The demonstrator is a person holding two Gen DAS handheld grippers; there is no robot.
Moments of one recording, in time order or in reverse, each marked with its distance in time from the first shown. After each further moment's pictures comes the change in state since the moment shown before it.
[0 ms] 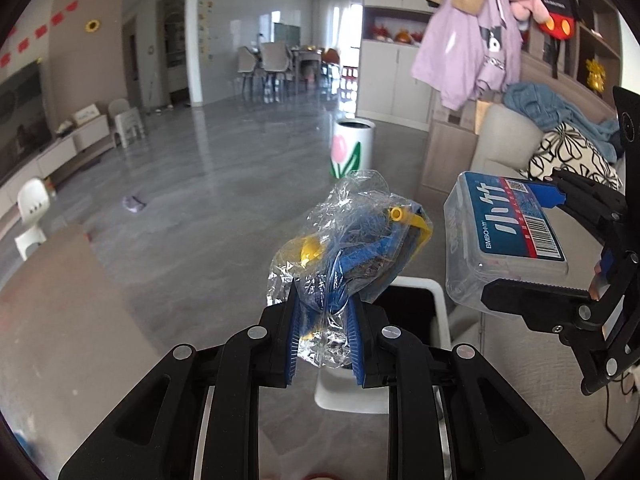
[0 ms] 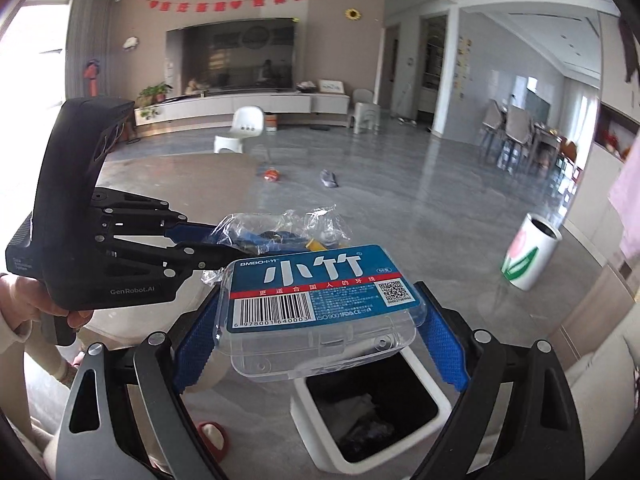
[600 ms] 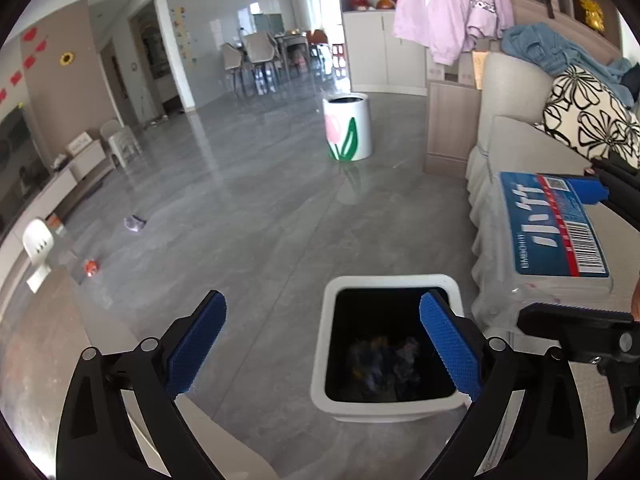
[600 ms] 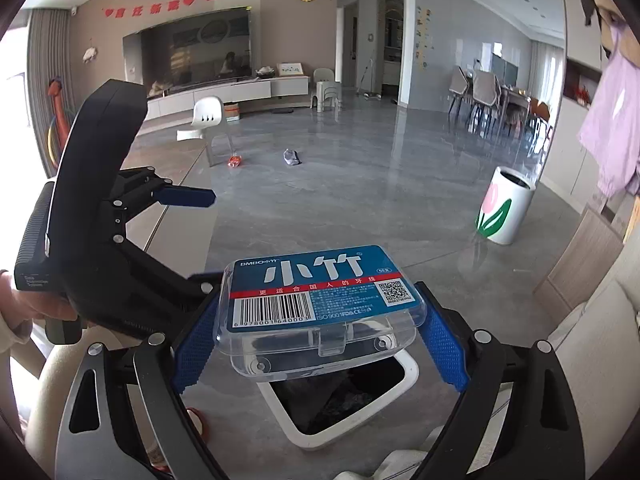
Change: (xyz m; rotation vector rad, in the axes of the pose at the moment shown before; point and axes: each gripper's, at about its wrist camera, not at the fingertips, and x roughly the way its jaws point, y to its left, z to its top) left arm 0.080 -0.063 0.027 0.139 0.069 0.104; right arm 0.008 -0.070 -0.051 0.127 0.050 -0.060
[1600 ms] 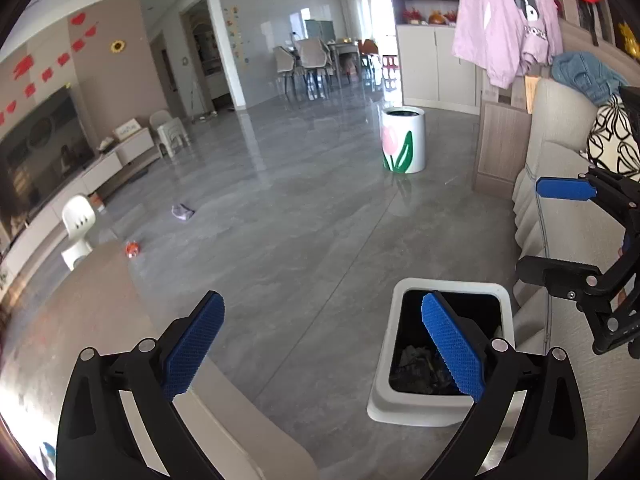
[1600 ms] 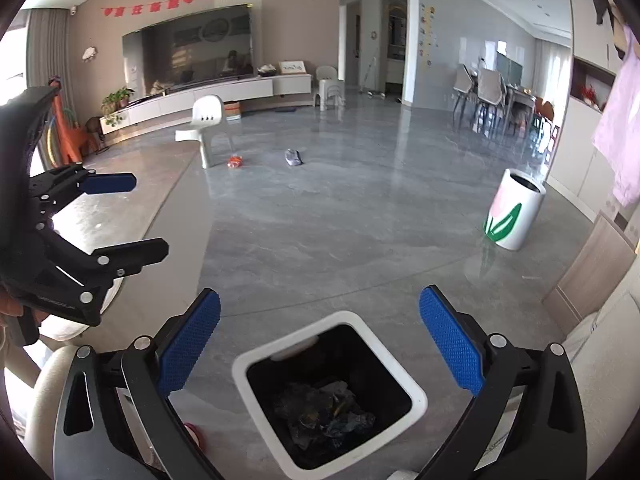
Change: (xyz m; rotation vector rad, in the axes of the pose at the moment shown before) left arm -0.024 0.052 -0.005 -0.099 -0.029 0.144; right arm 0.040 -0.002 0.023 -0.038 -0.008 0.018
